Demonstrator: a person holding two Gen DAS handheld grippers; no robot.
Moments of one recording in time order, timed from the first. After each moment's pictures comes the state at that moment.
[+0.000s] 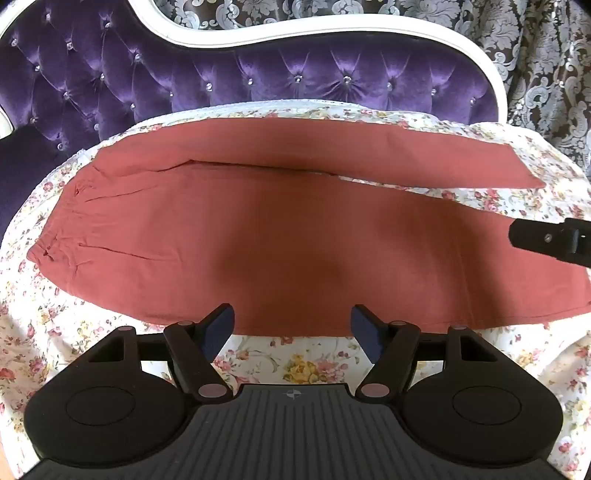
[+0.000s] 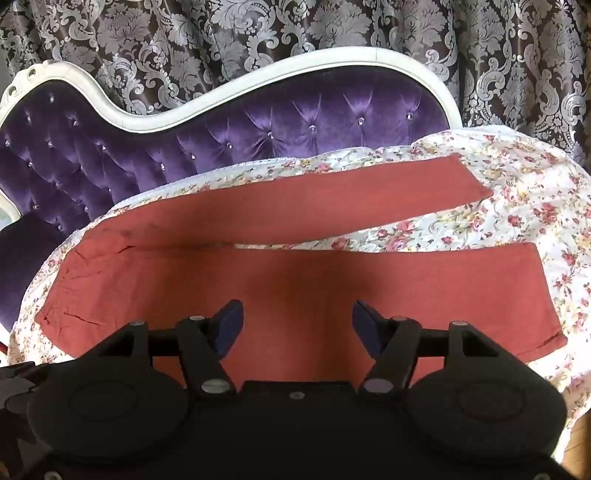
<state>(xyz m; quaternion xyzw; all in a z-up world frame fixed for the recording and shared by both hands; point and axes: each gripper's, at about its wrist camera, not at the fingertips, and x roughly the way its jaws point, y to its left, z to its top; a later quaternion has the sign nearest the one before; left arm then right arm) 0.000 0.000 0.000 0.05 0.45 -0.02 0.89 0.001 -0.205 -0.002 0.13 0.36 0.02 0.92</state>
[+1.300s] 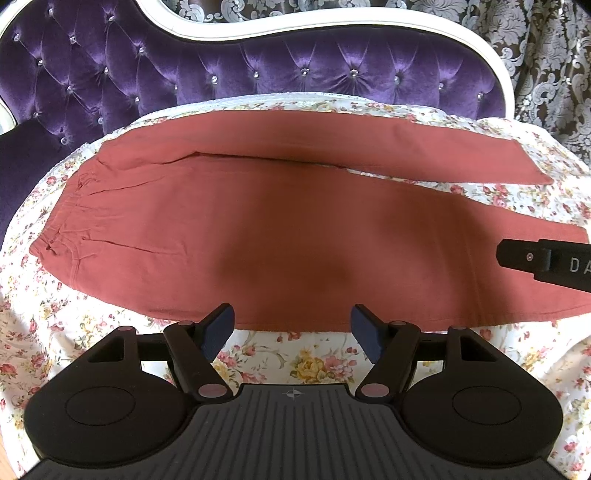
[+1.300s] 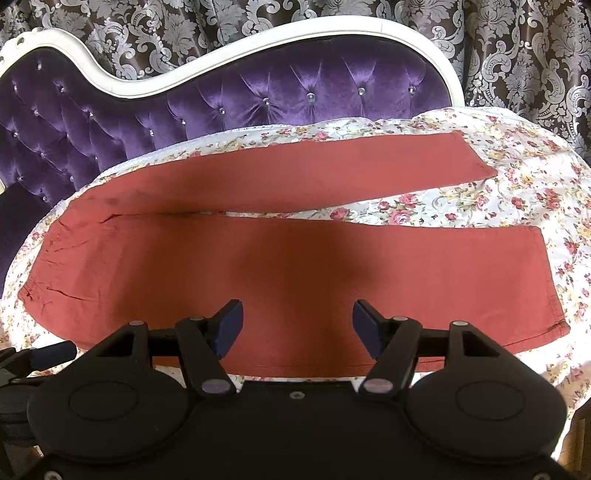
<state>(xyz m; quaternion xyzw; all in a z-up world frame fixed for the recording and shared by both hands) 0.002 0.004 -0.005 0.05 0.47 -0.02 0.88 0.014 -0.187 -0.012 0.11 0.41 0.01 0.91</state>
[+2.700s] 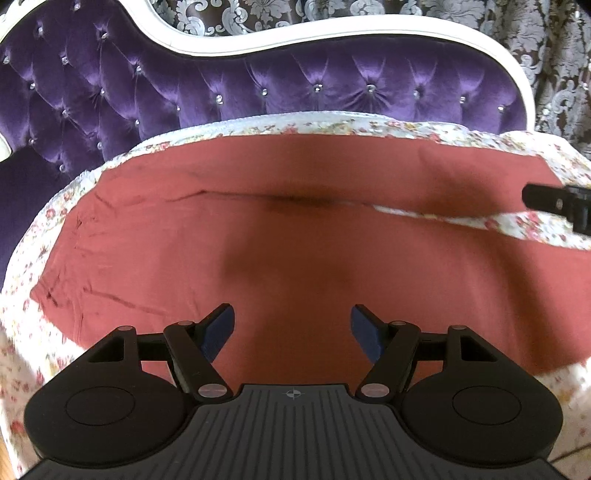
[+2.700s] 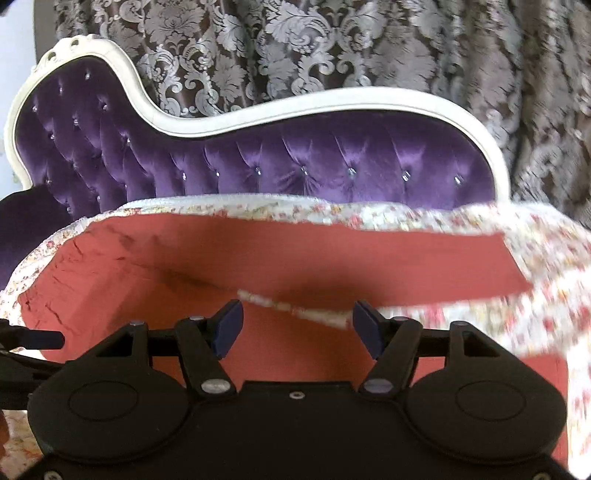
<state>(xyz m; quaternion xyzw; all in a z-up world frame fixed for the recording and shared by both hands) 0.067 0.009 -0.008 0.07 0.45 0.00 0.89 0.093 -0.204 -0.005 0.04 0.30 0.10 0.95</state>
